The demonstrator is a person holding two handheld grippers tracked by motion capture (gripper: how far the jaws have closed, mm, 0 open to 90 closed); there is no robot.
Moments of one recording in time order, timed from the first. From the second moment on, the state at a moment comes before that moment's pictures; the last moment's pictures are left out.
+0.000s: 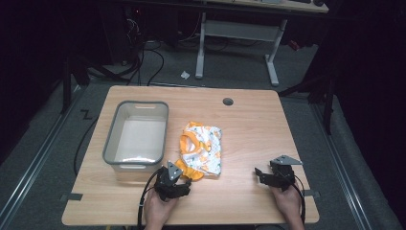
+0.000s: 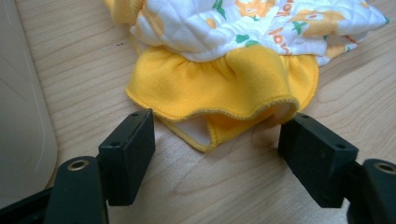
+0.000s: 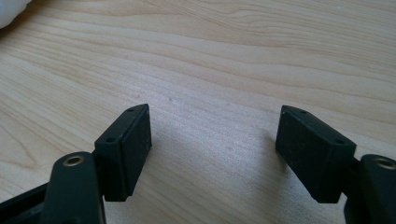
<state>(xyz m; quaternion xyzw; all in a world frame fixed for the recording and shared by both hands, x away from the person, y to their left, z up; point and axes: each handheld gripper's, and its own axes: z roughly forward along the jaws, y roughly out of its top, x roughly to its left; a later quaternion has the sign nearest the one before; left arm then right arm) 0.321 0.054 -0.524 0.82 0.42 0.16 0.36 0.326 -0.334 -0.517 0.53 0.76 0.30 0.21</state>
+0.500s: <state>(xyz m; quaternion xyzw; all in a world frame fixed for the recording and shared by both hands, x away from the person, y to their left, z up) 0.321 0.053 -0.524 0.82 0.42 0.16 0.36 0.327 -0.334 -0.517 0.53 0.76 0.30 0.21</state>
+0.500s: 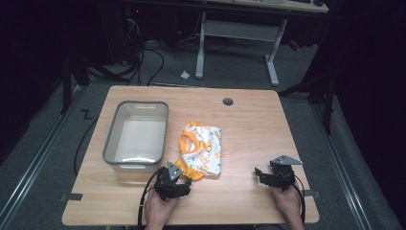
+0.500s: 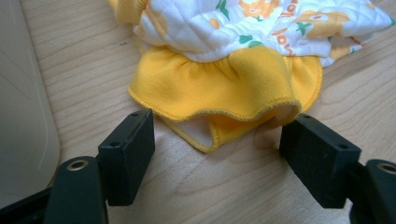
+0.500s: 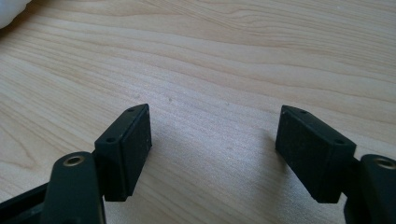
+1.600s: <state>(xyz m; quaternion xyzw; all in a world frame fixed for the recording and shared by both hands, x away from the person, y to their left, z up) 0.317 0.042 -0.516 0.83 0.41 0.15 0.34 0.327 -0.334 -0.517 0.53 0.76 0.30 0.22</state>
